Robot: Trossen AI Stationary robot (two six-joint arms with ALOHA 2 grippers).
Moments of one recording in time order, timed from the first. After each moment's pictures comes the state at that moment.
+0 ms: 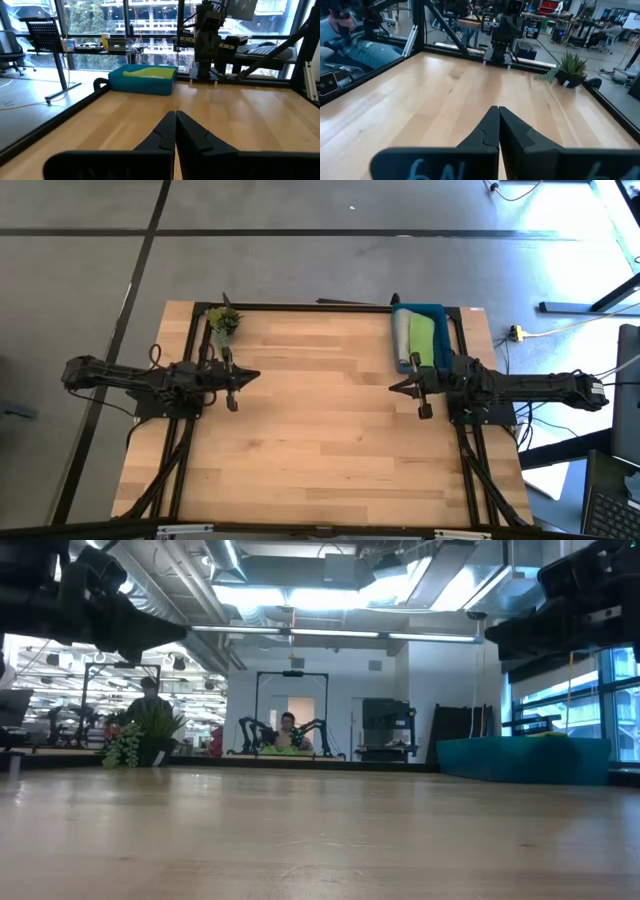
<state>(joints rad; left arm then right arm) -0.04 0.31 0.01 0.29 -0.29 -0.02 -0.15 0.49 0.09 0.31 -0.26 -0.19</state>
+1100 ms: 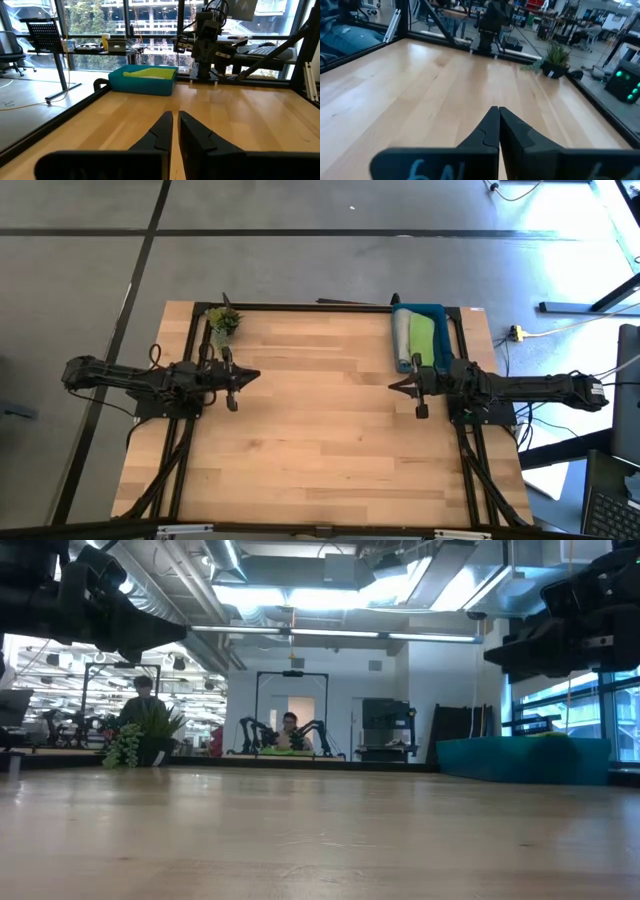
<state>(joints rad) -0.04 0.31 0.01 0.29 -0.29 -0.02 -0.15 0.49 0.01 0.37 -0.18 -0.24</state>
